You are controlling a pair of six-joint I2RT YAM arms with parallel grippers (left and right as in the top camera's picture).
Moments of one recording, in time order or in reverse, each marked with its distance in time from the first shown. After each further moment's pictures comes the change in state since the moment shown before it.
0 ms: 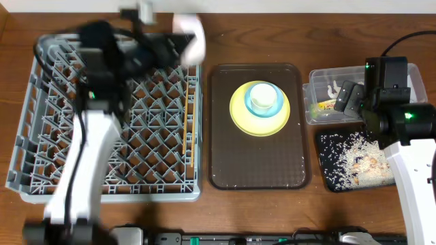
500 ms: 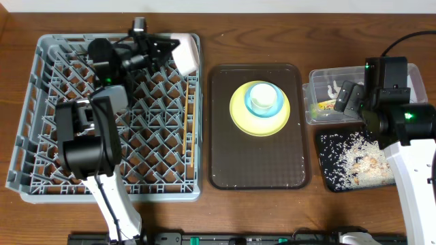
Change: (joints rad) left arm 0.151 0.680 0.023 0.873 0.327 -0.820; right arm 0.000 0.000 0.000 0.002 0.001 0.000
